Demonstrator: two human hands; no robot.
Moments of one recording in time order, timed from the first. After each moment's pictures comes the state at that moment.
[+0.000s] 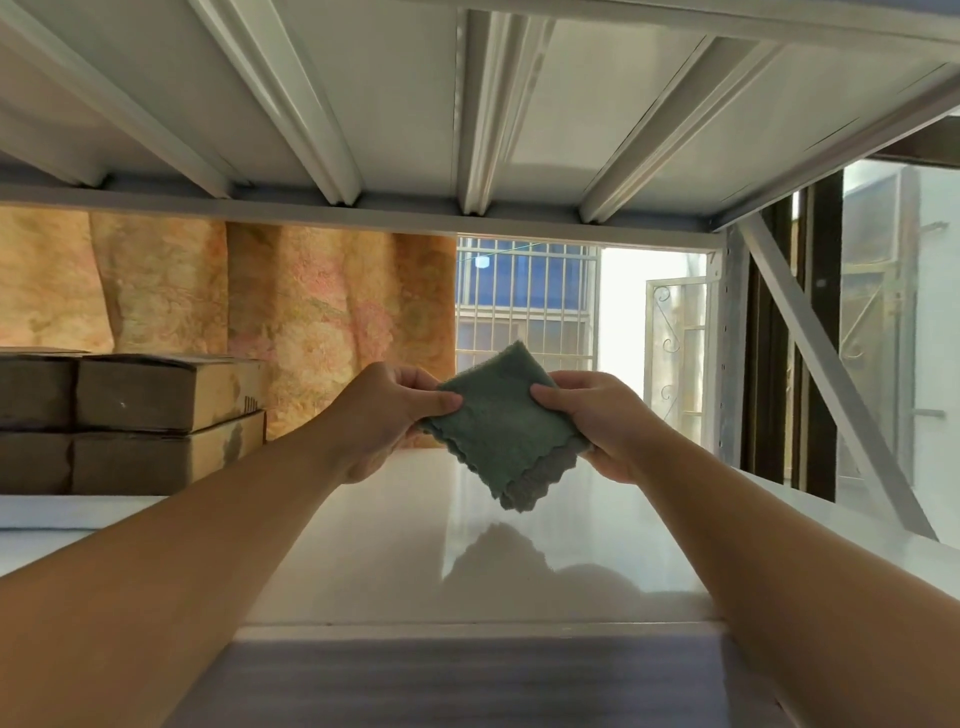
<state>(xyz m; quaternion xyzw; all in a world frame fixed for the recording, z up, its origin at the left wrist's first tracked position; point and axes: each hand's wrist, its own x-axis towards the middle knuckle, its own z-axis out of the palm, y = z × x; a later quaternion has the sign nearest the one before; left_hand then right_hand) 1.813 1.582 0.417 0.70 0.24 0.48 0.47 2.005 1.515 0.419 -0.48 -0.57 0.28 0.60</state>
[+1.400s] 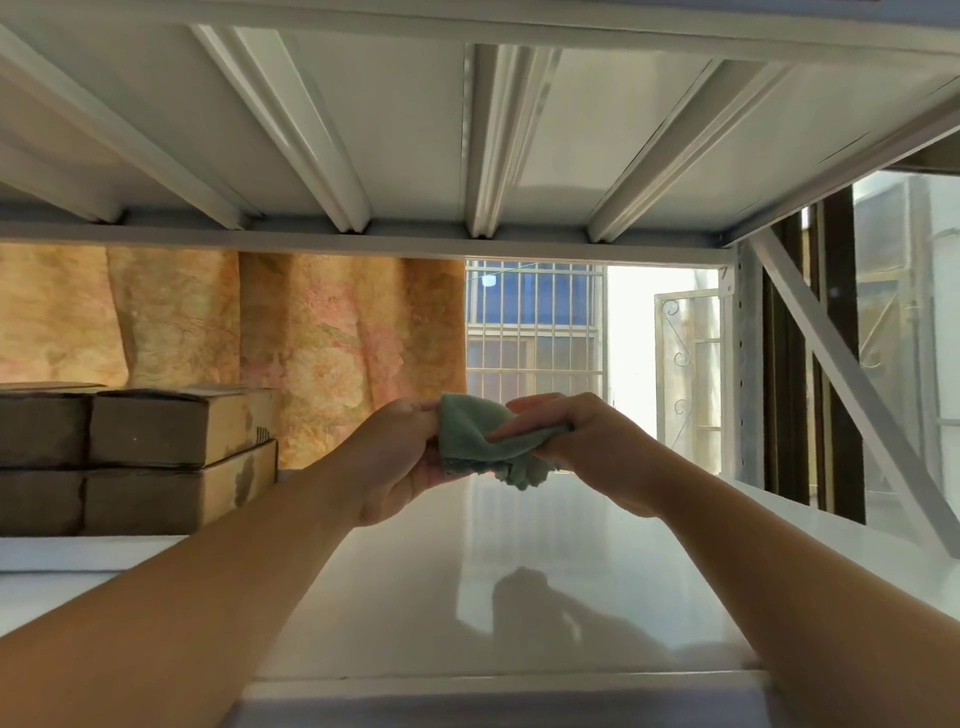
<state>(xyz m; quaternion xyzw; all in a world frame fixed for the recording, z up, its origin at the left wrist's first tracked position) 1.813 1.566 0.418 0.64 0.17 0.43 0.61 1.985 1.503 0.420 -0.46 -0.74 0.12 0.46</state>
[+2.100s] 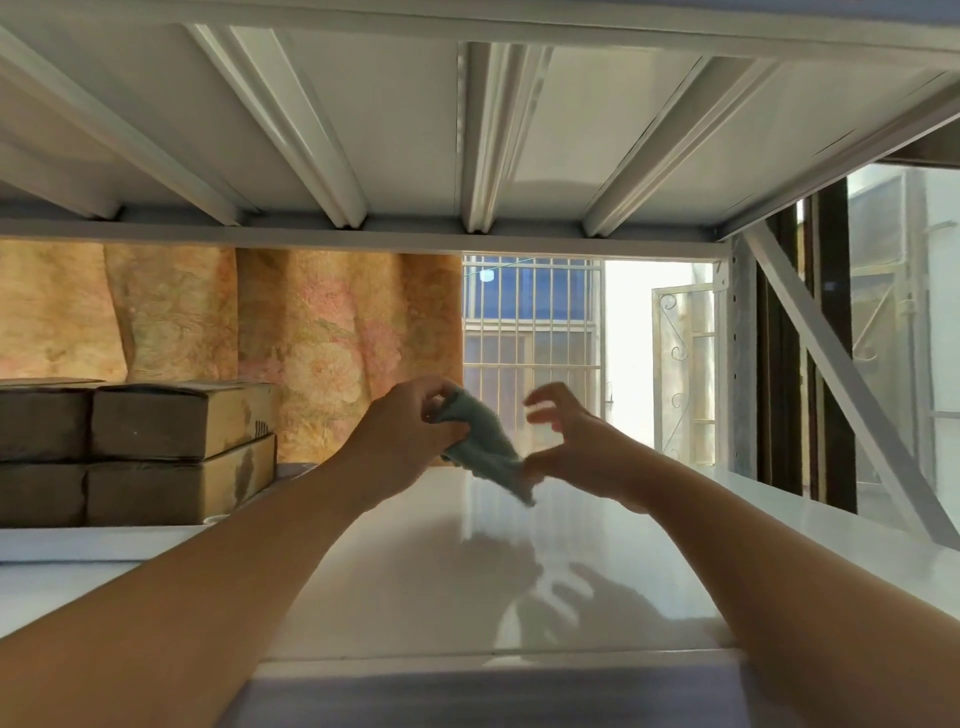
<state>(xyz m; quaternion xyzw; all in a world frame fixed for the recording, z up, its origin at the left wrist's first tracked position) 1.813 1.572 0.414 0.80 0.27 0.48 0.23 1.991 1.511 0.412 -0.59 -0.71 0.06 0.38</state>
